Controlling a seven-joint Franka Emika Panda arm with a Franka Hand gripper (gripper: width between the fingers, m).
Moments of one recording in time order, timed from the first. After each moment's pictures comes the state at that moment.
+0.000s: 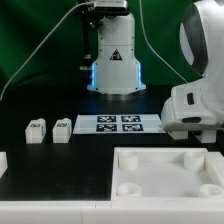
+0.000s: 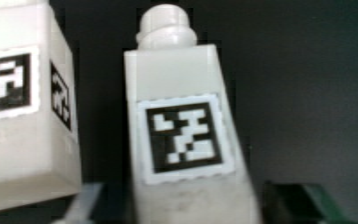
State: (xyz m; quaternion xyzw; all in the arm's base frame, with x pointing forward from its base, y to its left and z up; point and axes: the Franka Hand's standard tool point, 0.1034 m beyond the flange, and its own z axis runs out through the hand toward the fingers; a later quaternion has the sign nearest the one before) arm 0.389 0.182 0.009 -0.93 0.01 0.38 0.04
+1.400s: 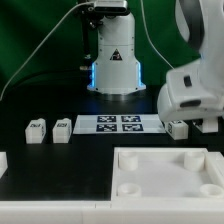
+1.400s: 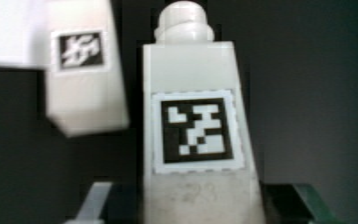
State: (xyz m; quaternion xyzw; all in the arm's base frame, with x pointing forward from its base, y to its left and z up) arm 0.441 0.160 0.066 -0.95 -0.02 0.29 0.06
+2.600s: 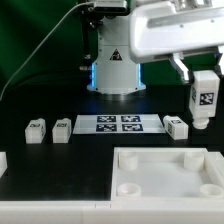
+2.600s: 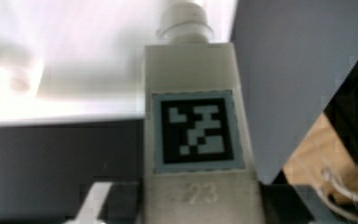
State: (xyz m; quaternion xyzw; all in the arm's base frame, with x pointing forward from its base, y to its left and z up) arm 0.567 0.101 0.175 -0.94 -0.01 -0.33 0.06
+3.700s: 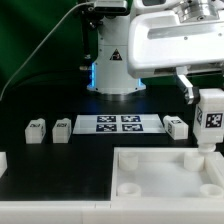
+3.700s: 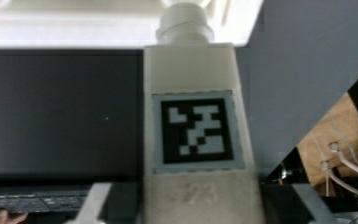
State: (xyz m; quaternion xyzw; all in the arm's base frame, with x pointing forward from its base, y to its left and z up) arm 0.616 0.098 0.148 -0.94 -0.02 -0.33 0.04
